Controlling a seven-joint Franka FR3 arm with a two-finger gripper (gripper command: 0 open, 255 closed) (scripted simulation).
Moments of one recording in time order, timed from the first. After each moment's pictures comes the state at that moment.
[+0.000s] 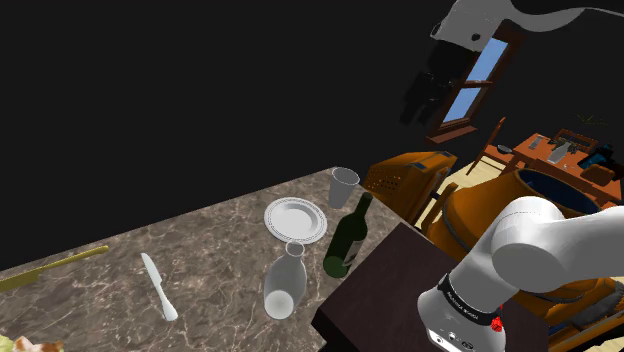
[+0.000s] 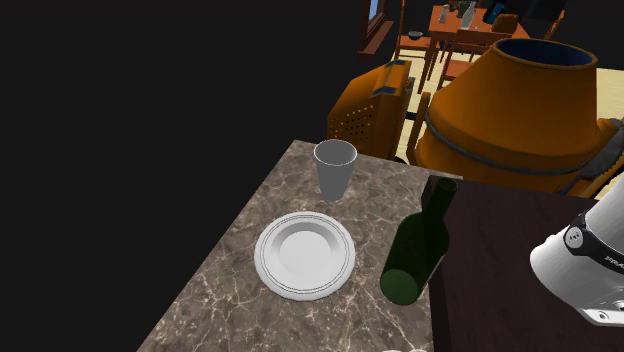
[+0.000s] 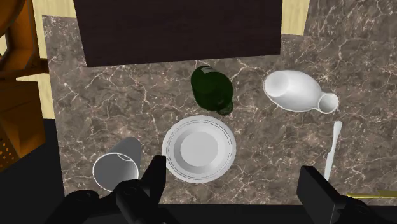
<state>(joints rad) 0.00 -0.83 -0.03 -2.36 0.11 1.58 0.10</state>
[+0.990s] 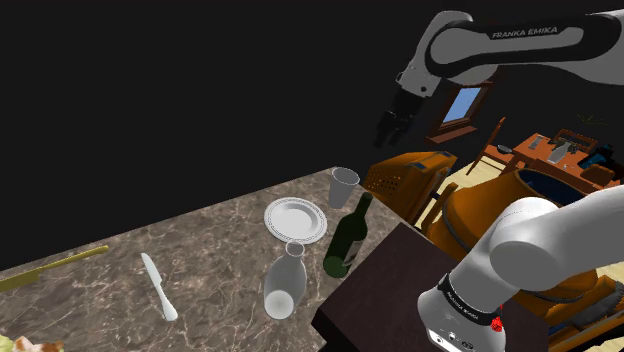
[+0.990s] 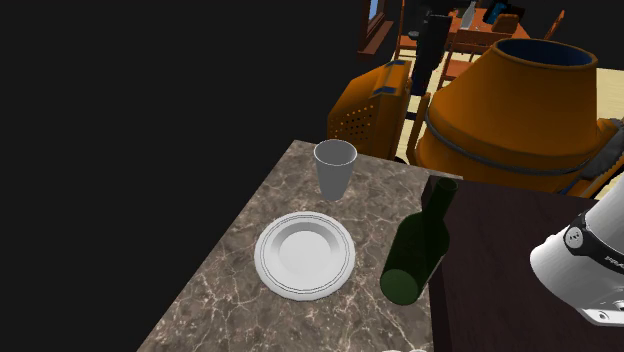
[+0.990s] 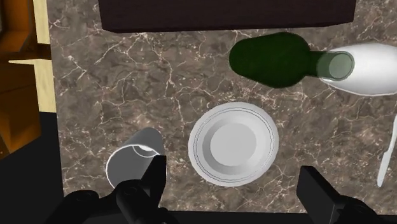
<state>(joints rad) -0.04 -0.56 -0.21 -2.49 0.03 1.94 -0.14</state>
